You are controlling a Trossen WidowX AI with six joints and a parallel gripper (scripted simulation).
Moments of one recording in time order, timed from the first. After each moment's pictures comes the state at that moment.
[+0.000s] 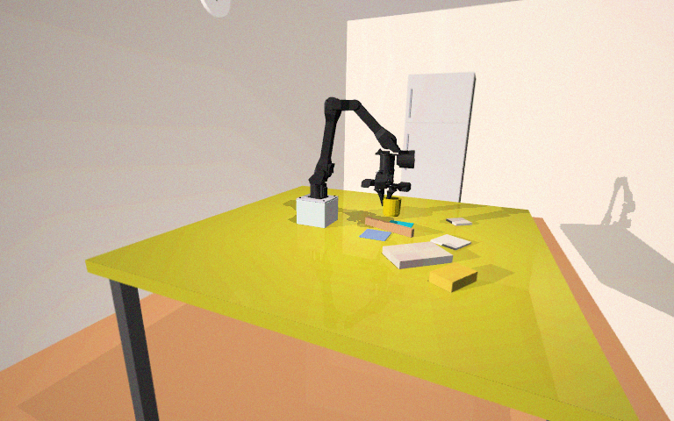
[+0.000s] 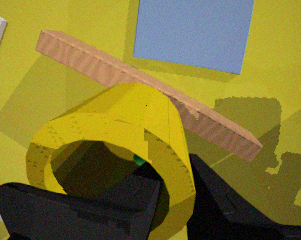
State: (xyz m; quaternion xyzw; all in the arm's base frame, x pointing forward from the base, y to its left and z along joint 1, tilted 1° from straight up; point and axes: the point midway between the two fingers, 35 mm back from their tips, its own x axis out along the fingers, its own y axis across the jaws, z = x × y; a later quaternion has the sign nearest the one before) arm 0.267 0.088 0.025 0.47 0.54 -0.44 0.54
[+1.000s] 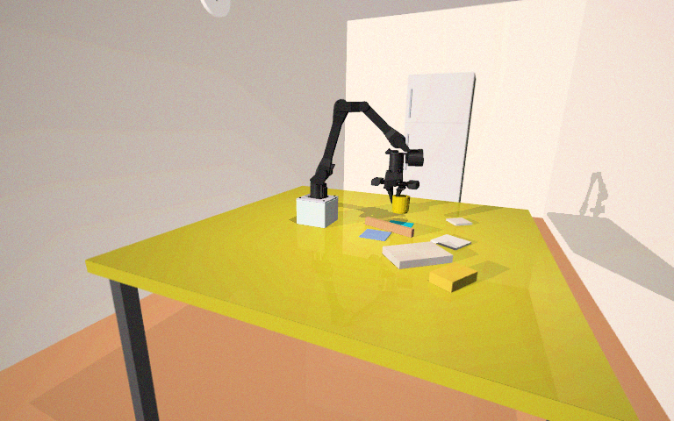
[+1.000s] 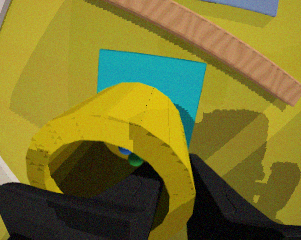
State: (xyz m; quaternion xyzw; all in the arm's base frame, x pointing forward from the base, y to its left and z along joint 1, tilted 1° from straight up) arm 0.279 0.151 0.028 0.47 0.54 -0.44 0.54
